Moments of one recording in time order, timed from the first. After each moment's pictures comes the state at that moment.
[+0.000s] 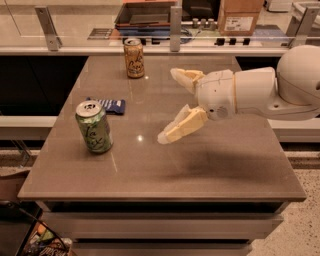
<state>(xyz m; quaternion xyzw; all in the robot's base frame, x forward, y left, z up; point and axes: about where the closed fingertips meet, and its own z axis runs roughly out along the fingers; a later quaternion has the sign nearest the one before) 0.509 -0.012 0.927 -0.56 0.59 0.29 0.50</state>
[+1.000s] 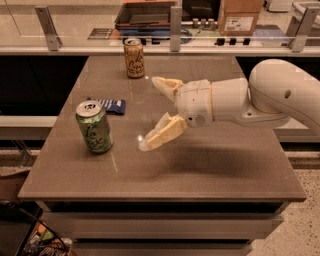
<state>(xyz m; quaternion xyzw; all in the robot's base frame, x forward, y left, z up) 0.507 0.029 0.907 -0.57 0.57 0.32 0.50</state>
